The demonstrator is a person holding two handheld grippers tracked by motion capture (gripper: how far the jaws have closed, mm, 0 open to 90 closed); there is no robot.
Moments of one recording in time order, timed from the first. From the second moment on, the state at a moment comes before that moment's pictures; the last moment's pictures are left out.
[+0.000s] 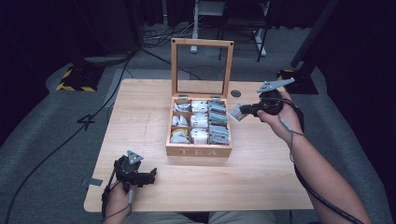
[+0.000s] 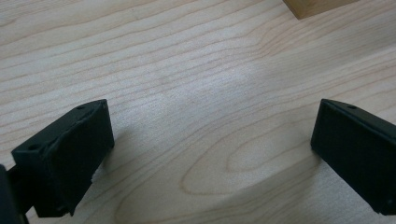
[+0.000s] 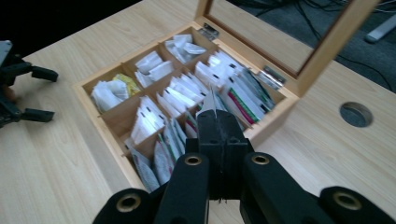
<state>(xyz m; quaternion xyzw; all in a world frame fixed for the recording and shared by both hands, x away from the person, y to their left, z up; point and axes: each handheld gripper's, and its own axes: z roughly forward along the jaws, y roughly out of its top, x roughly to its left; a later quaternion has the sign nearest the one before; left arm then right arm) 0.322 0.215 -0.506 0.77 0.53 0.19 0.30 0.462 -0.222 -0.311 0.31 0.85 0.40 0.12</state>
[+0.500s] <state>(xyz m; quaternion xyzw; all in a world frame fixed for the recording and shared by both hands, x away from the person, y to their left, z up) 0.322 0.215 -0.506 0.77 0.53 0.19 0.30 0.474 -0.287 -0.318 0.38 0.83 0.39 0.14</state>
